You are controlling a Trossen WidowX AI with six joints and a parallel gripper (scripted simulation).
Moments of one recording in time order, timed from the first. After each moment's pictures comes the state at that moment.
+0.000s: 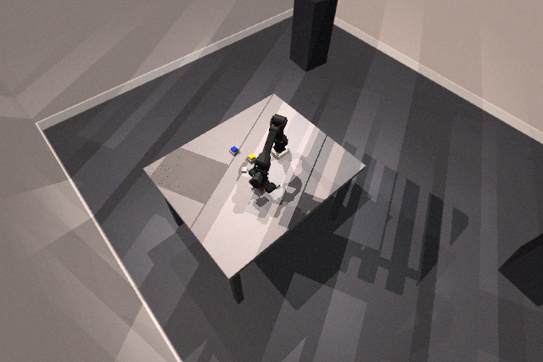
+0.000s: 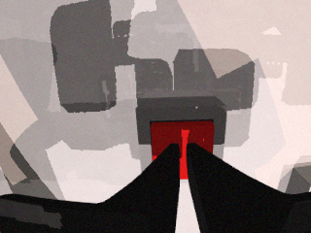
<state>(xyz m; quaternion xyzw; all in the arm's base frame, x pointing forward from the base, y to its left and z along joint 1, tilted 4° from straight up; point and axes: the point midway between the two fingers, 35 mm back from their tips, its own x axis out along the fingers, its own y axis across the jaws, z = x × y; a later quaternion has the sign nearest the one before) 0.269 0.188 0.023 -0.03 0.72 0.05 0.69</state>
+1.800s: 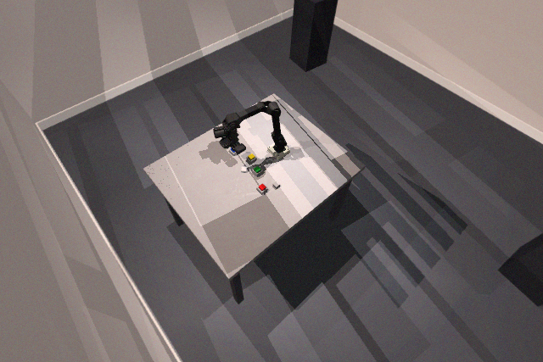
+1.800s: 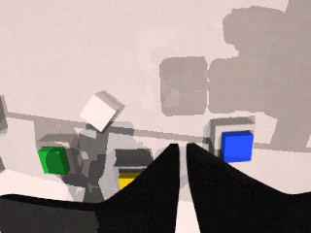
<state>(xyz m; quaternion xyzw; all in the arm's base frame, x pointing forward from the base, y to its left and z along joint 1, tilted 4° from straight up) 0.303 -0.085 0.116 -0.04 0.72 0.03 0.70</state>
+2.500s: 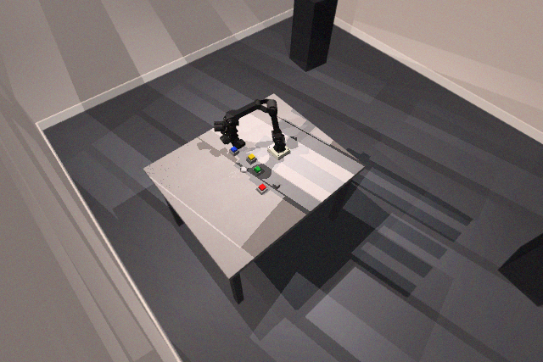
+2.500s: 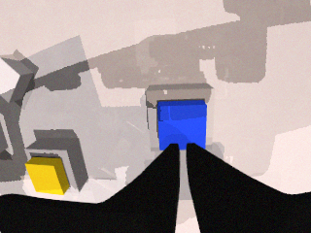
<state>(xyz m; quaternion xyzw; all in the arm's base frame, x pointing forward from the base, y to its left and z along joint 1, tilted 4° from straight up) 0.258 -0.159 0.058 -0.03 0.73 0.04 0.68</state>
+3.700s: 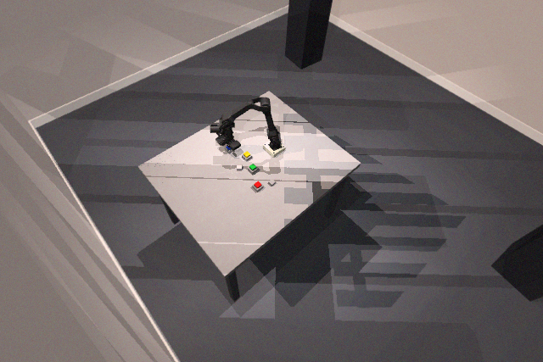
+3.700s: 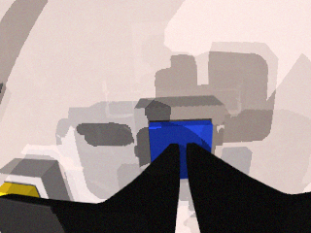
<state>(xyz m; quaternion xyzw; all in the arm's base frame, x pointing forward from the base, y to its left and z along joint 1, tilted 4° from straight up) 0.257 -0.161 0.021 -0.04 0.72 0.03 0.69</state>
